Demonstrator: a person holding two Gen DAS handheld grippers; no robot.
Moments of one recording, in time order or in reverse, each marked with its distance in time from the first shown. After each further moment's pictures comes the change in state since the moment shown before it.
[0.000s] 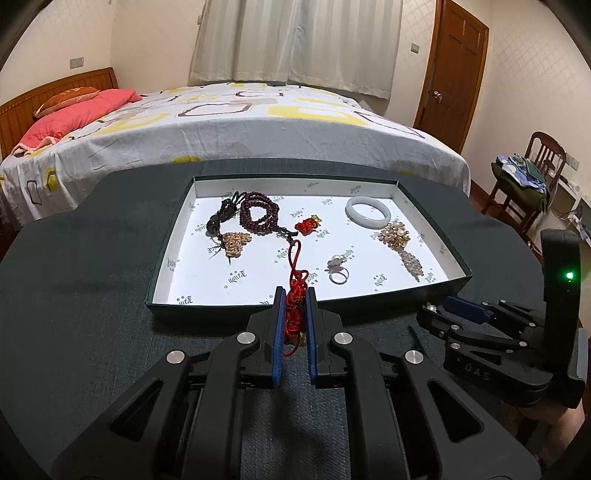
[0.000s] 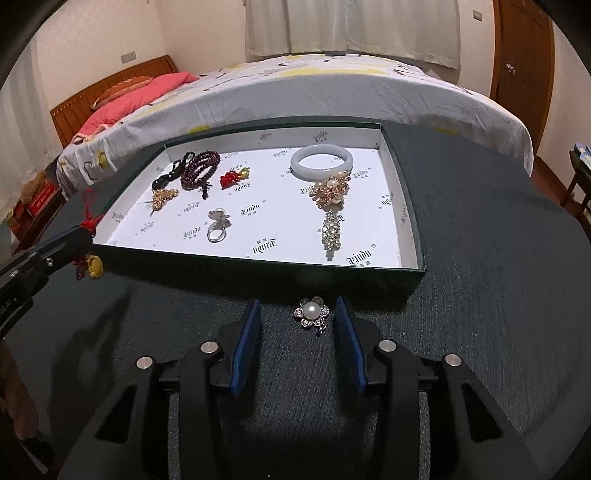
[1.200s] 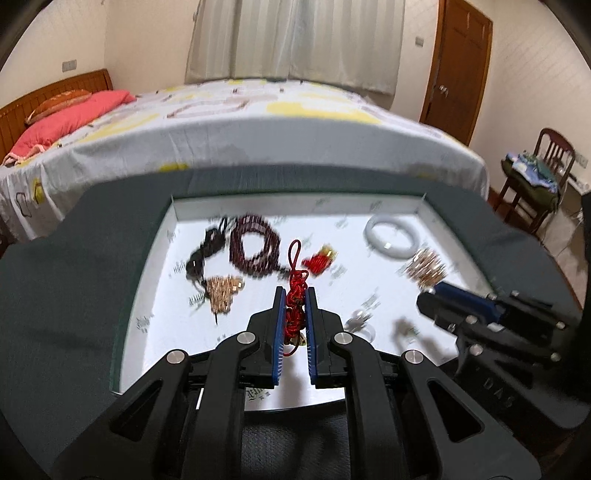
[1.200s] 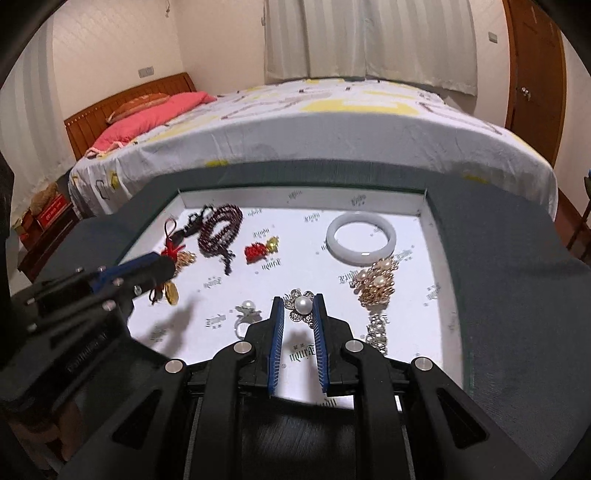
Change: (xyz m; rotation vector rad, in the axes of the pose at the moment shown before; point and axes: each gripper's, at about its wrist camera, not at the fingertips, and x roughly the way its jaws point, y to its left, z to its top) left arm 0.075 0.004 0.034 0.019 0.026 0.022; right arm 0.025 0.020 0.061 -0.030 -0.091 0.055
